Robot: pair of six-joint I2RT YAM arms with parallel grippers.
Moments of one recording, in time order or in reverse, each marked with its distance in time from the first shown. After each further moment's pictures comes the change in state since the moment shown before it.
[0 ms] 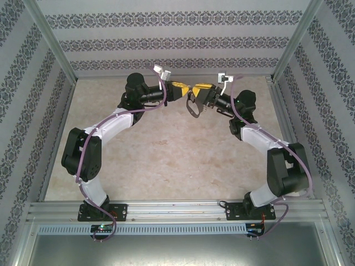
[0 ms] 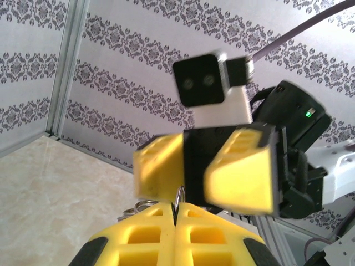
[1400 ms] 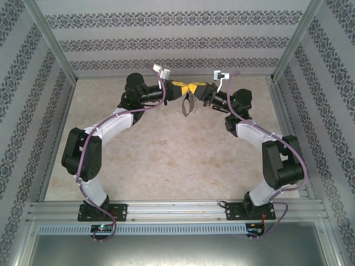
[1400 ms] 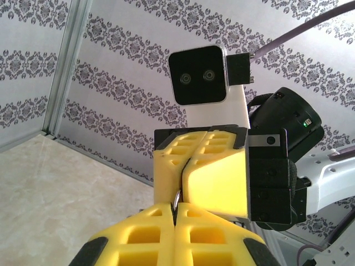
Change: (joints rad) left arm 0.000 0.002 0.000 0.014 -0.002 -0.045; right arm 0.032 0.069 0.061 0.118 -0.046 0.074
